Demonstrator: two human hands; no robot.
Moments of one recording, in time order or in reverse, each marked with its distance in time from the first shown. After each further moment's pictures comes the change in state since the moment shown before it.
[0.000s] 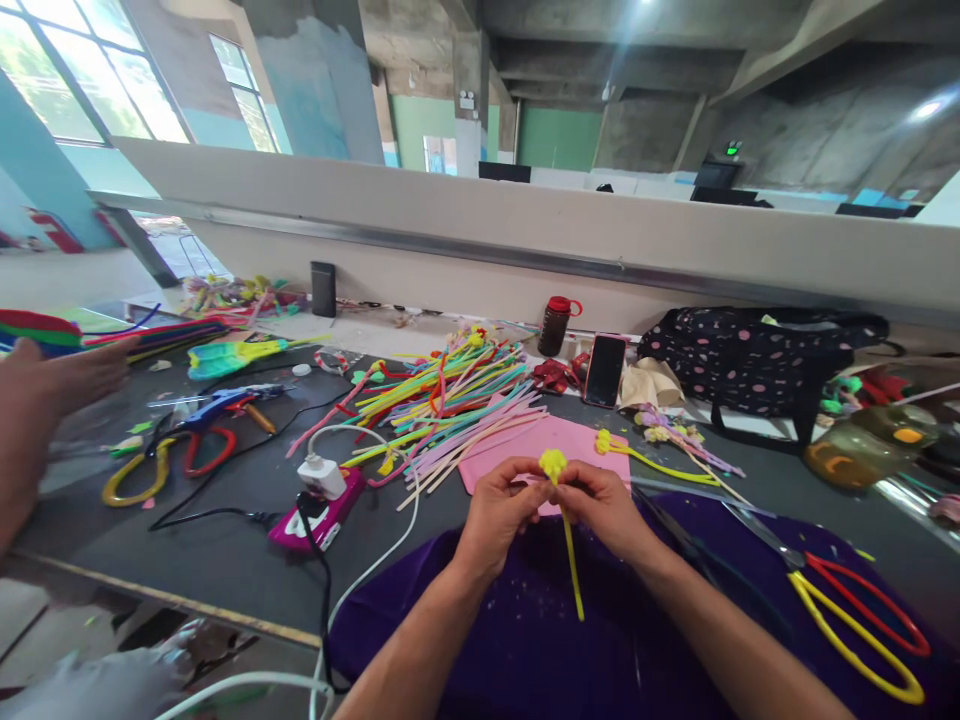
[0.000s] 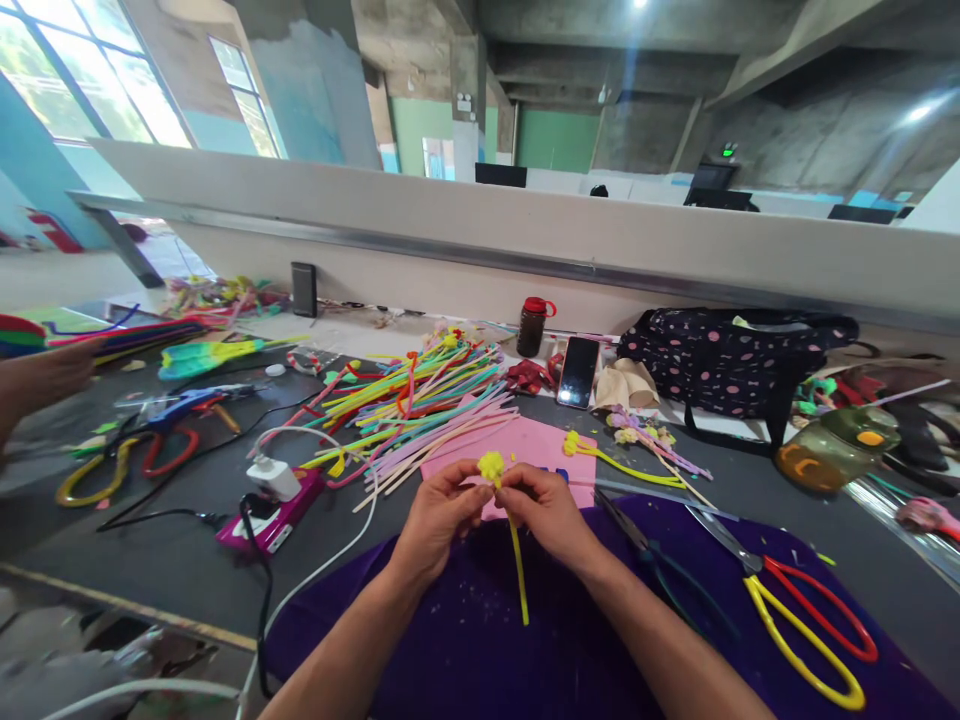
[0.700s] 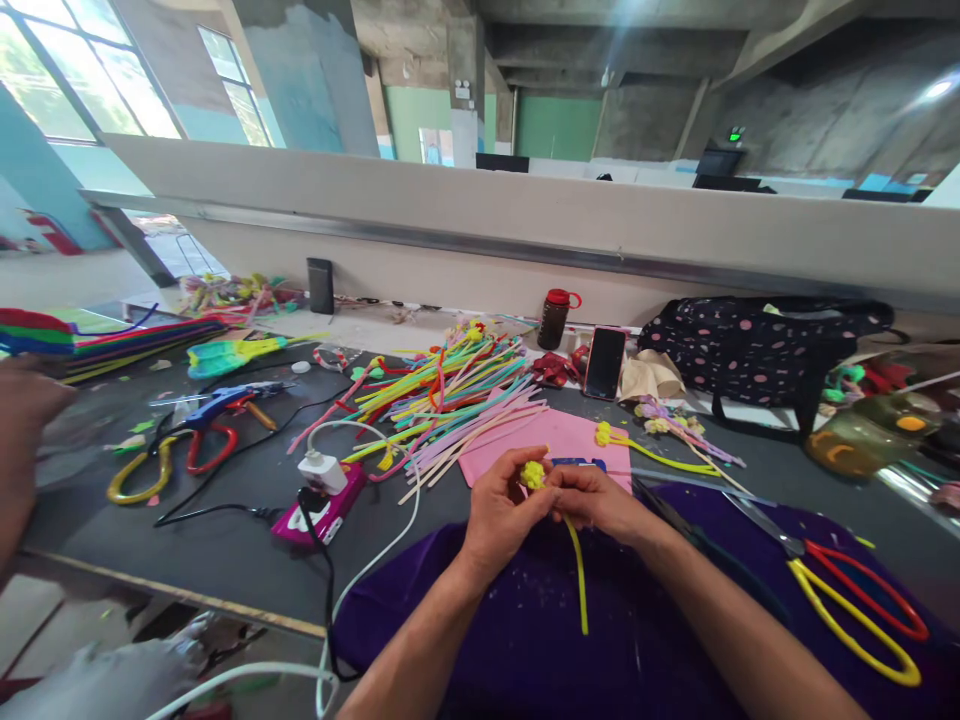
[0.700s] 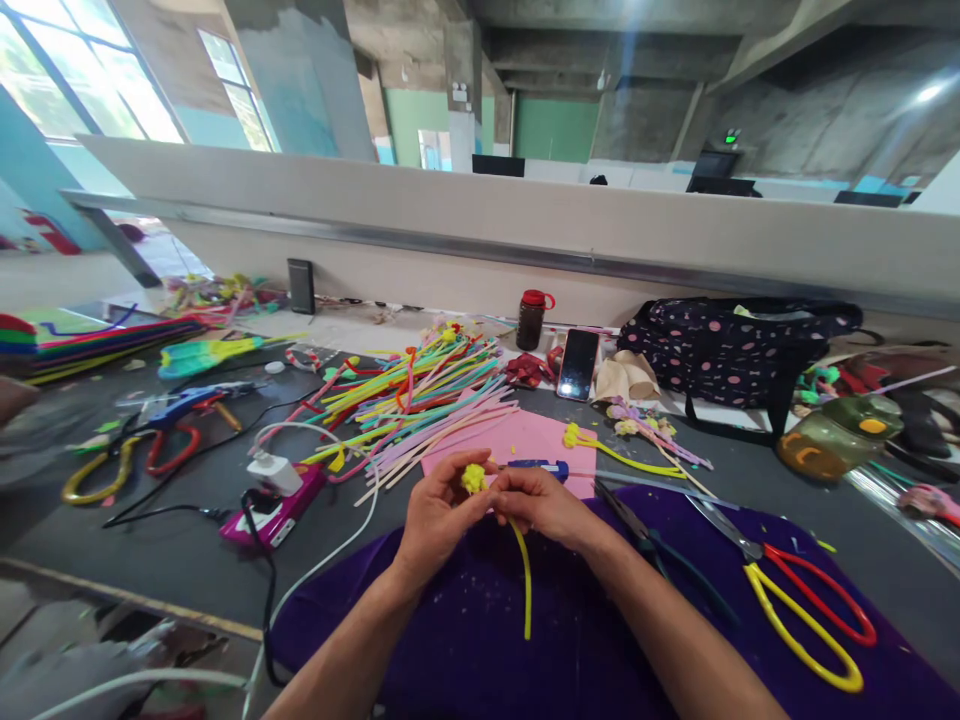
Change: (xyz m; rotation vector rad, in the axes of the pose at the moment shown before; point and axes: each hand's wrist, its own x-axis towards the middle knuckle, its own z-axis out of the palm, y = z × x) left_hand -0.007 0.003 0.007 0.146 0.053 0.223; right_hand 0.004 0.001 -0.009 0.154 -0.319 0.174
